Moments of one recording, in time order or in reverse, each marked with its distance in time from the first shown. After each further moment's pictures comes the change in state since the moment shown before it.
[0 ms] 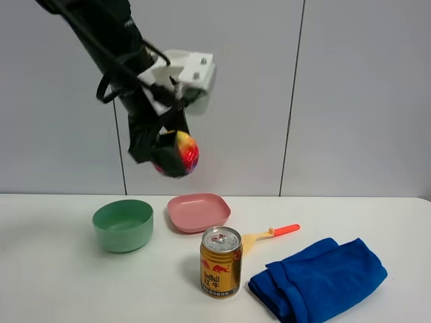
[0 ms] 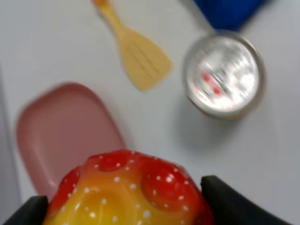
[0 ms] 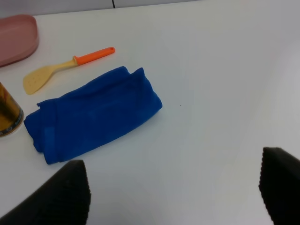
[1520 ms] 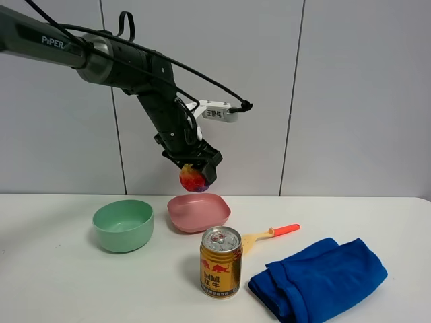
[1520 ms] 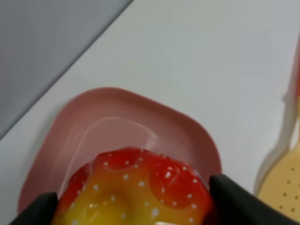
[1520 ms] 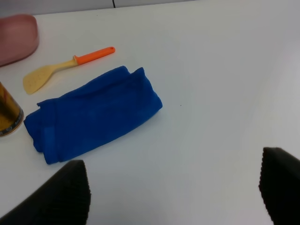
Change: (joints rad) left arm 0.115 0.543 -0.524 -0.027 -0.001 -0.751; right arm 0.000 0.000 0.000 0.000 0.000 0.000
